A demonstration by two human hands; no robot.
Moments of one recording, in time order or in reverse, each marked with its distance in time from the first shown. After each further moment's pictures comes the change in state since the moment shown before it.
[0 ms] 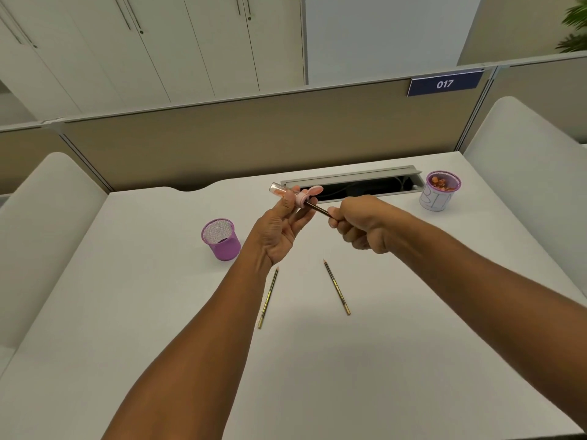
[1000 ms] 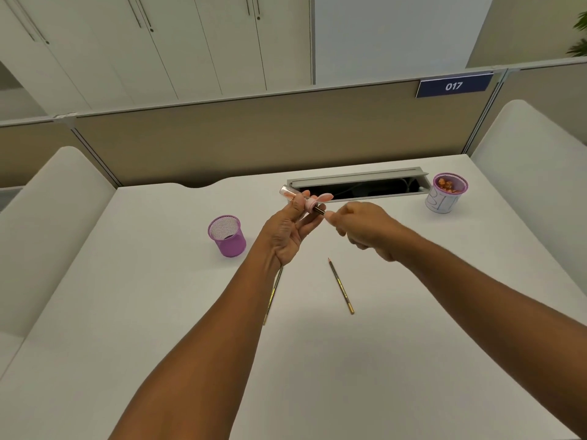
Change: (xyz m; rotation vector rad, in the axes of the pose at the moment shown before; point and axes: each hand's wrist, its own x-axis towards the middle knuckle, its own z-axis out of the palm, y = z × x) left_hand -0.010 -0.005 0.004 0.022 0.112 -0.035; right_hand -0.008 0.020 0.008 -0.348 0.167 -0.322
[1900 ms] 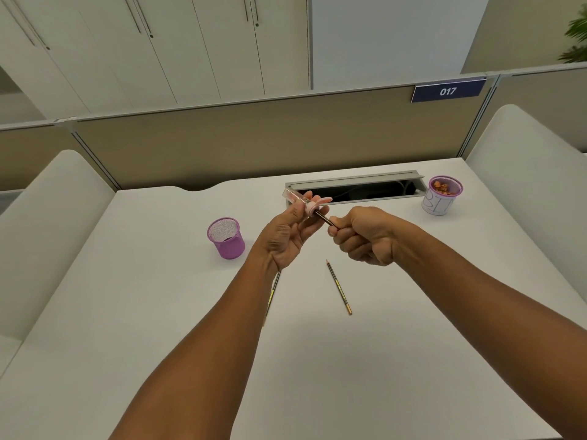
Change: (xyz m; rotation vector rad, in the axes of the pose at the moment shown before) left_hand -0.010 -0.001 0.000 -0.018 -0.100 -0.017; right_hand -0.005 -0.003 -0.011 0.636 -0.422 0.415
